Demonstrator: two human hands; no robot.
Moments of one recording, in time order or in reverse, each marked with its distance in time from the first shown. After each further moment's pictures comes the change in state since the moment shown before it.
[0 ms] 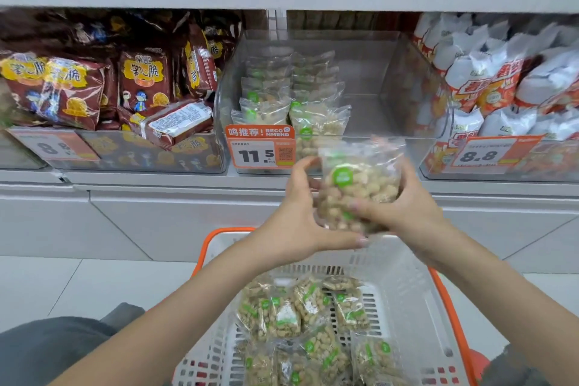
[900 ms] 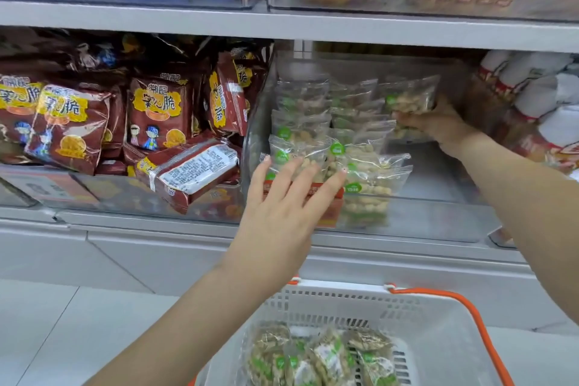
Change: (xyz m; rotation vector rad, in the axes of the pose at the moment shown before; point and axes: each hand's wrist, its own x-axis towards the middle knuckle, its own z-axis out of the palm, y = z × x) left_hand 0.057 -0.026 -0.088 1.378 0.371 0.390; right_hand 0.281 0.006 -0.071 -0.417 0.307 0.109
